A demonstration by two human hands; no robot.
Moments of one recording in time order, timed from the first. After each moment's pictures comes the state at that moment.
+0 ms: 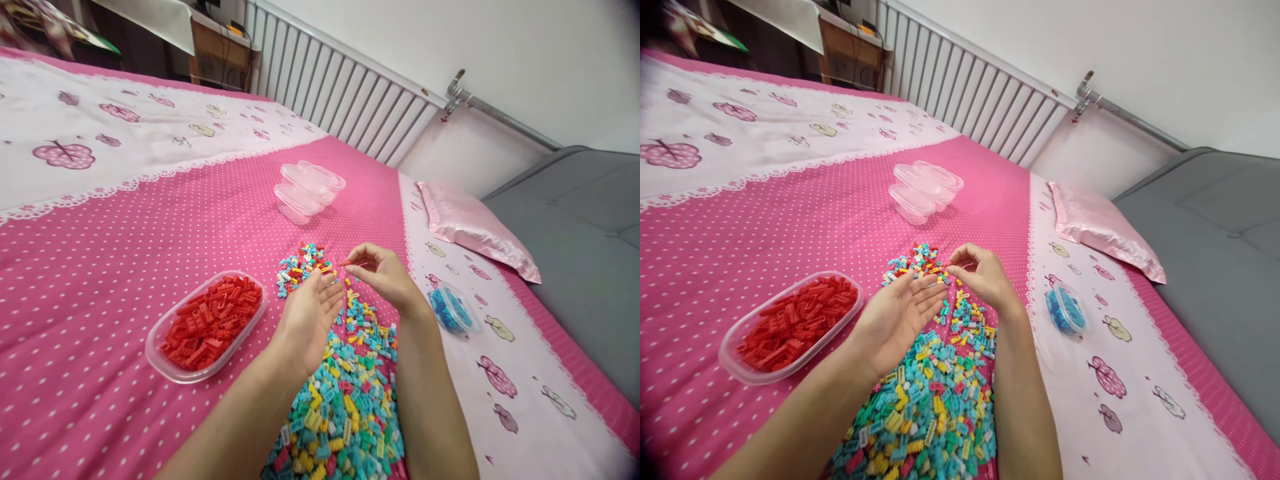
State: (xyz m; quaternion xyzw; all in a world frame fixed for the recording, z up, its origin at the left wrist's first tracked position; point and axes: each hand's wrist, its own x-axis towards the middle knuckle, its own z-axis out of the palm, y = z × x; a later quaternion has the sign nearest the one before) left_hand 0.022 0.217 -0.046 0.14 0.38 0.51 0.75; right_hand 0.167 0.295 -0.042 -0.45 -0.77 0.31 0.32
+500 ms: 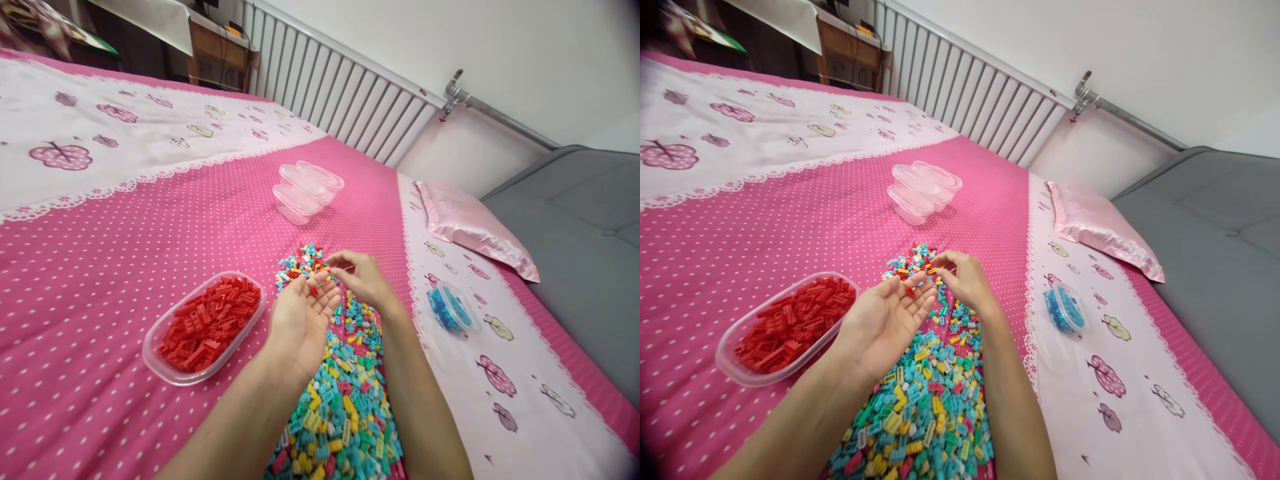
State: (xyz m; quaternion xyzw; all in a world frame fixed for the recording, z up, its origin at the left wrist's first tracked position) left_hand 0.018 0.216 -0.035 -0.03 0.36 0.58 0.73; right_hand 0.150 0.301 -0.062 -0.47 -0.80 0.24 0.28
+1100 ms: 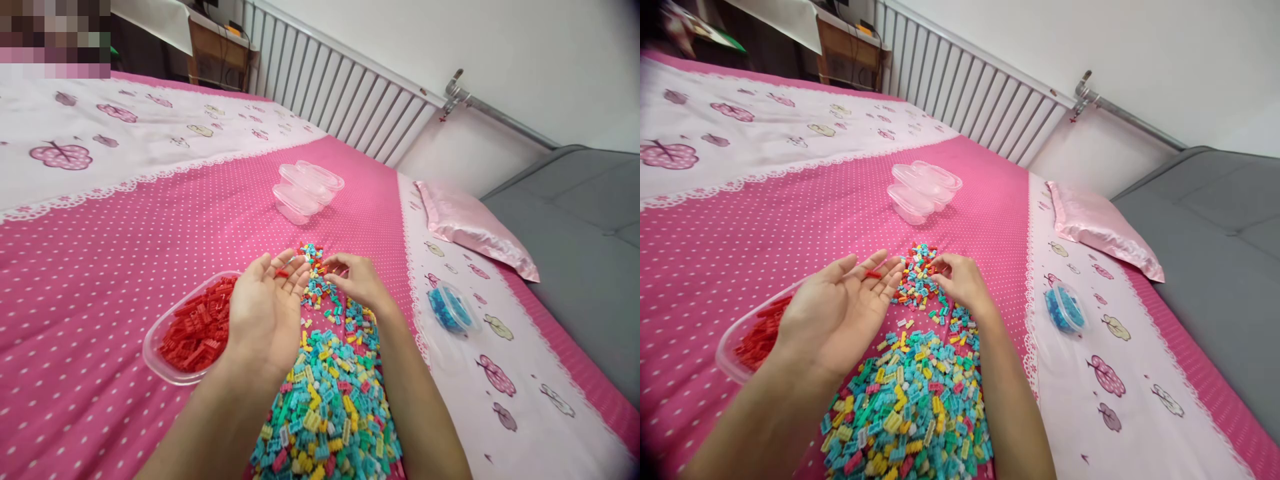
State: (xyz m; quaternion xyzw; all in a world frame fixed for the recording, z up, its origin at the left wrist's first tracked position) left_hand -0.010 0.214 -0.005 -0.06 0.34 0.68 0.65; right_hand 0.146 0.302 -0.068 -0.49 -0.82 0.20 0.23
